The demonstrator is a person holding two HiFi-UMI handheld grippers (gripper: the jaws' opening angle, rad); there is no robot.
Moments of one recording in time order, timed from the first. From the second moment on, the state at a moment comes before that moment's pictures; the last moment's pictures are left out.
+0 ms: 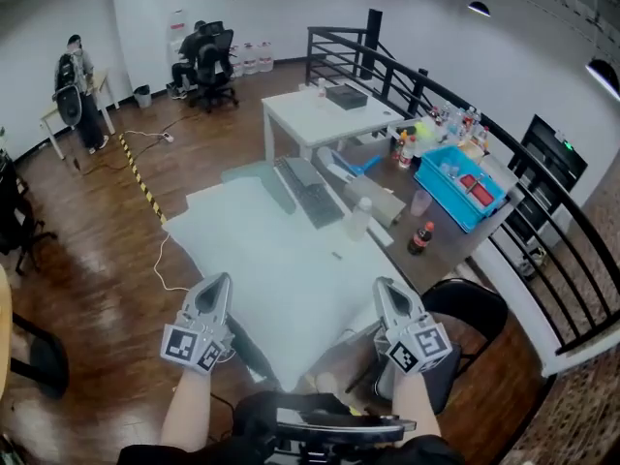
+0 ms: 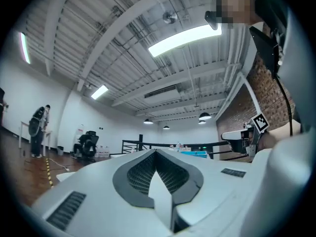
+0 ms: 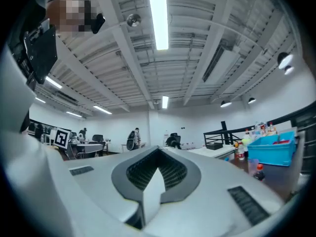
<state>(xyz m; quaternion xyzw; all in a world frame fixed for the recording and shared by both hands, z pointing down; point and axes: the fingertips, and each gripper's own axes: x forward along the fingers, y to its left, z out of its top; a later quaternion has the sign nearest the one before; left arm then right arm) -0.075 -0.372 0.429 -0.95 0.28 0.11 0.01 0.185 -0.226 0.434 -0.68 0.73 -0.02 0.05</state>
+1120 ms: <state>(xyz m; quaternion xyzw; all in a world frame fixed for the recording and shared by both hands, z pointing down) -0.132 -0.400 0.427 -0.81 0.57 0.08 -0.04 0.149 -0.439 0.482 -0.41 0.91 -0.08 -0.07</state>
